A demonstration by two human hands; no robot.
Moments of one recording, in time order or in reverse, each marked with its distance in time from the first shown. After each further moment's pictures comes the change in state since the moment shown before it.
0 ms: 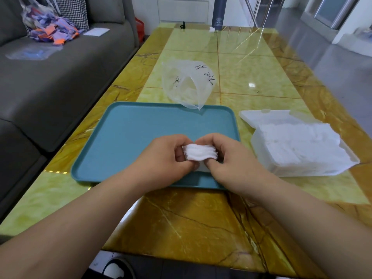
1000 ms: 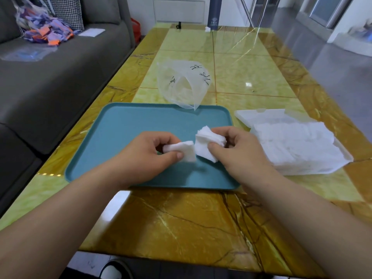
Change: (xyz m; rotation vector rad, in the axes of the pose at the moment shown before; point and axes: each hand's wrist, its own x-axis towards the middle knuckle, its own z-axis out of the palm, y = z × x) left_hand -0.005 -0.002 -0.024 -0.126 -0.015 -0.091; right_hand 0.007 0.010 -0.010 0.233 0.259 0.170
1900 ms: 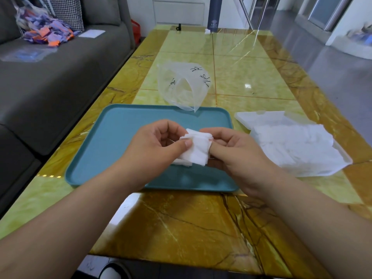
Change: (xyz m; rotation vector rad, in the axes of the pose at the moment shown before) left_hand 0.006 0.011 0.016 -0.448 0.149 0.044; right_hand -0.004 -0.013 0.002 0.504 -0.274 0.117
